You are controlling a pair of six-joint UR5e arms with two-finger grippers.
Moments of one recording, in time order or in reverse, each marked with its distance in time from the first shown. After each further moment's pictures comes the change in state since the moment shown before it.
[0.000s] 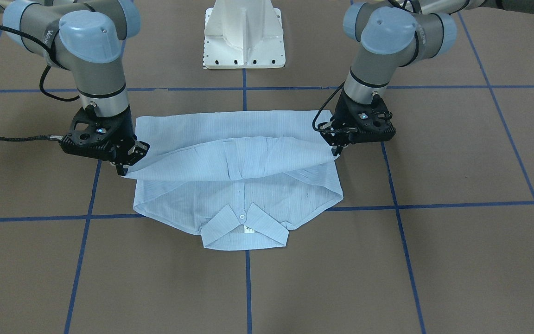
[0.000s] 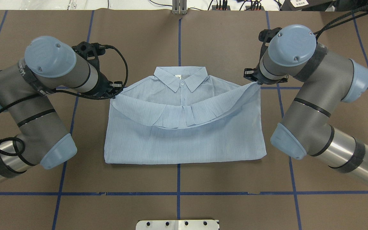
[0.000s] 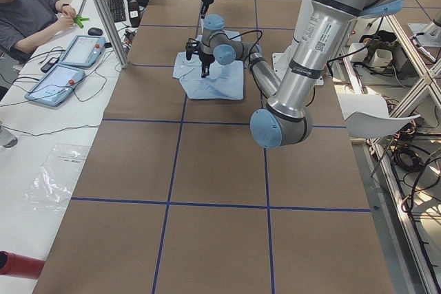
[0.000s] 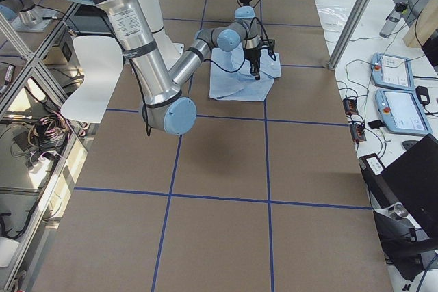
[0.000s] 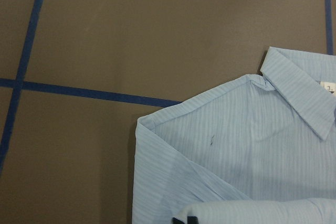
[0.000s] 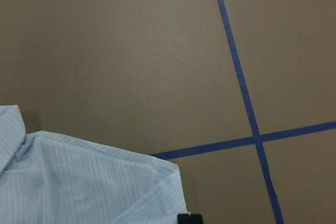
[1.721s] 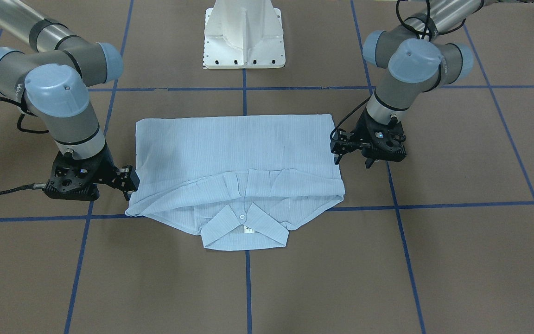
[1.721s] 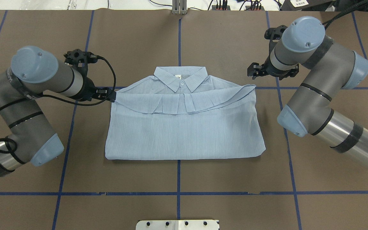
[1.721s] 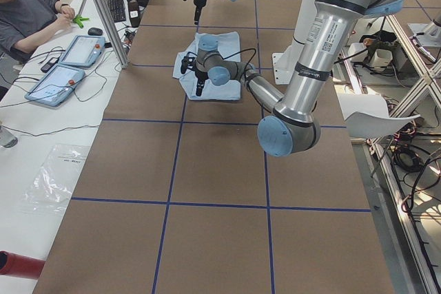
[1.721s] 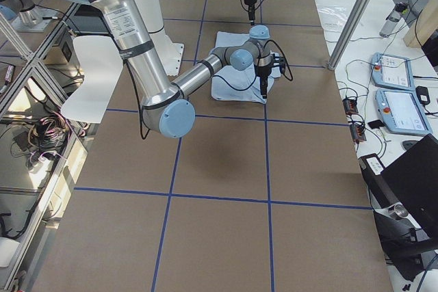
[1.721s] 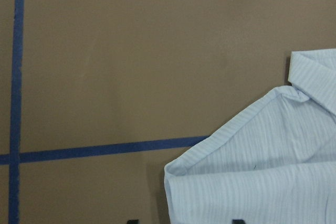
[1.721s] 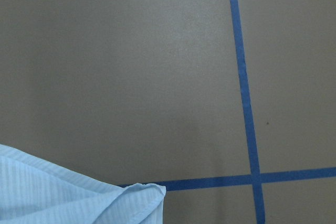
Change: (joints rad) left arm 0.004 0.123 0.056 -0.210 -0.064 0.193; right arm 0.086 -0.018 -0.178 0.195 0.142 -0.174
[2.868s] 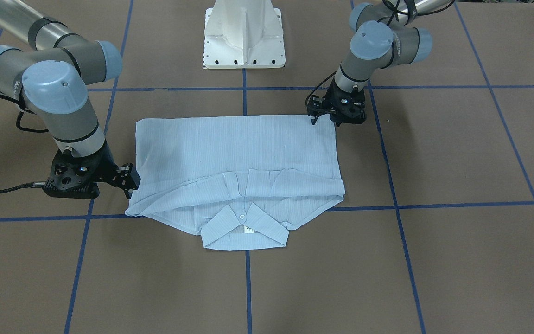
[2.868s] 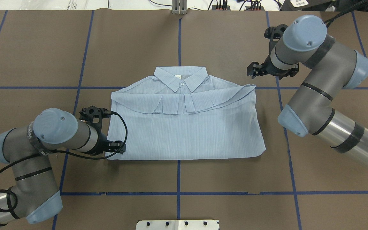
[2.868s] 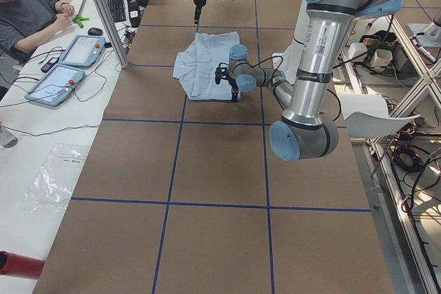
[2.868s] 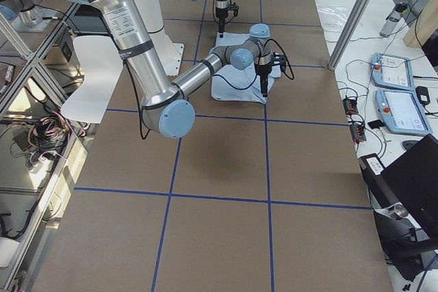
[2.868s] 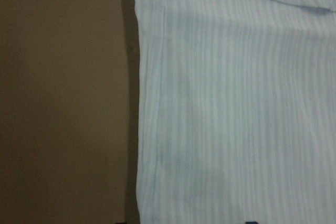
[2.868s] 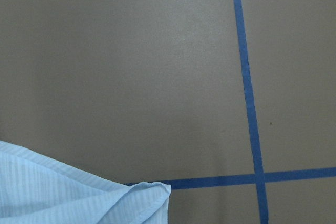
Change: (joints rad) left arm 0.231 0.087 -0.073 -0.004 0.049 -0.201; right arm 0.000 0.000 0.009 0.003 0.002 0.005
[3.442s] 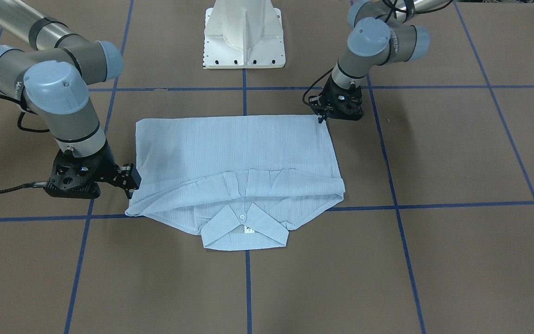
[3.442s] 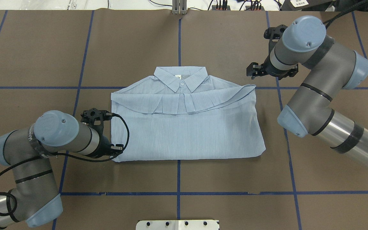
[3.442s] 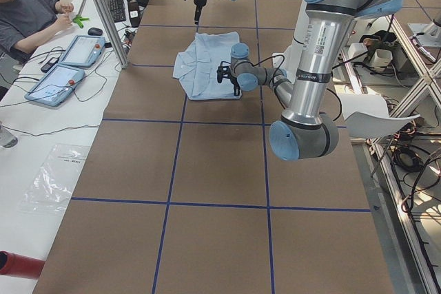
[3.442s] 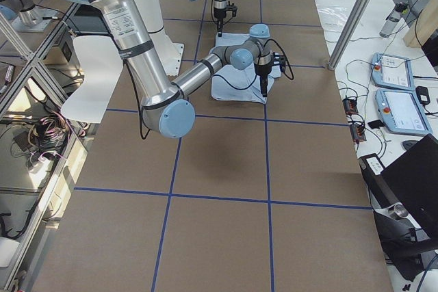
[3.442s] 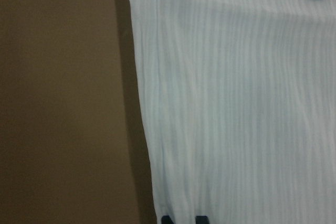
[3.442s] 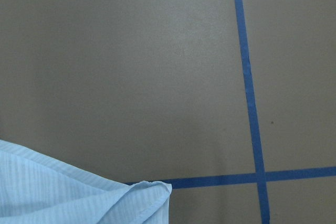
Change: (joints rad) left arm 0.012 0.005 -0.024 0.008 -0.003 -0.027; right arm -0.003 0.000 -0.001 0.001 -0.001 0.002
